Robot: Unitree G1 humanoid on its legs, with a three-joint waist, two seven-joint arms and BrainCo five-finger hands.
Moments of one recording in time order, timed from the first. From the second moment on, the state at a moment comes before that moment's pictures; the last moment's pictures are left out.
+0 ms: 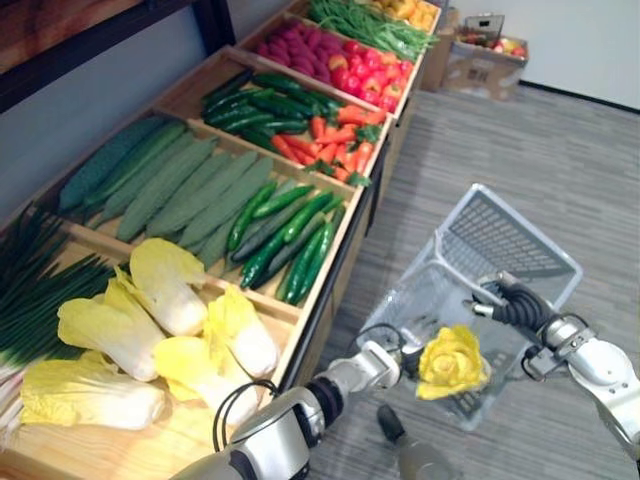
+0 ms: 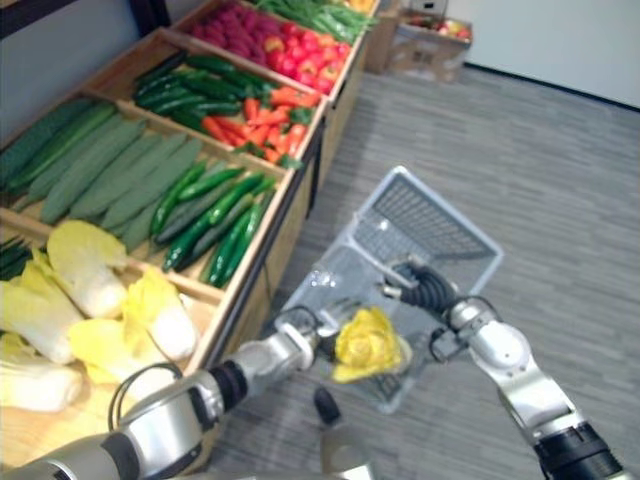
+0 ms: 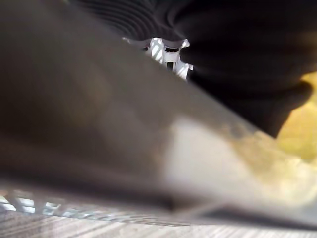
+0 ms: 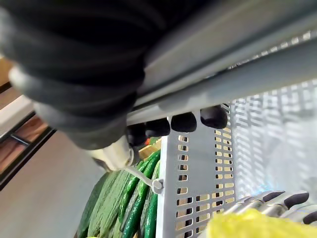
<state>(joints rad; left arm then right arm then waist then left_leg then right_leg) -0.64 -0.04 -0.97 1.00 1.01 -0.16 0.32 0.02 -0.84 0.18 -0.13 0.24 -0.17 0.16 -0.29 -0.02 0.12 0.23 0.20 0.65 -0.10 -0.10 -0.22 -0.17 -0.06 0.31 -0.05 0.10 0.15</state>
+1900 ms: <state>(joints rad) -0.66 -0.11 -0.81 0.24 0.83 -0.24 0.37 0.13 -0.57 0.01 0.24 0.07 -0.16 0.15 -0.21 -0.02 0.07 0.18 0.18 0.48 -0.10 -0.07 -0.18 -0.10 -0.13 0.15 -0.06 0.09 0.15</state>
